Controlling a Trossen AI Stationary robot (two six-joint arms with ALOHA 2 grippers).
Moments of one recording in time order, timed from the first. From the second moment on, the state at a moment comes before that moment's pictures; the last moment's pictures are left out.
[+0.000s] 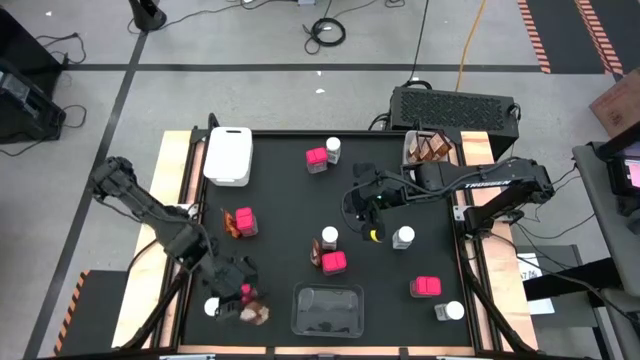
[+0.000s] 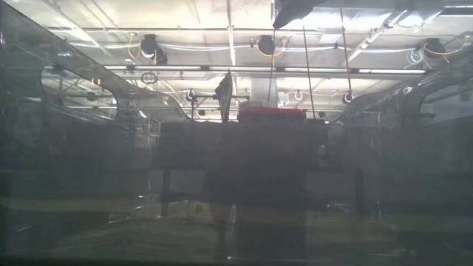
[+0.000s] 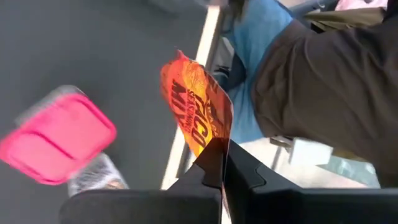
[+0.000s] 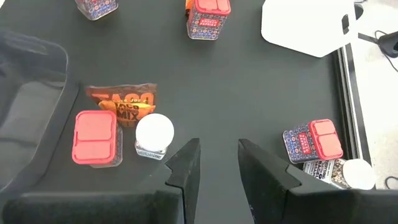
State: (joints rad) left arm -0.63 1.35 1.18 -0.77 0.25 -1.06; right arm 0.08 1.49 1.48 -0.82 0.15 -0.18
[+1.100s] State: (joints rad) left arm 0.39 1.57 1.37 -0.91 0.51 0.01; right arm -0.35 1.16 0.82 -0.24 -0.23 -0.39
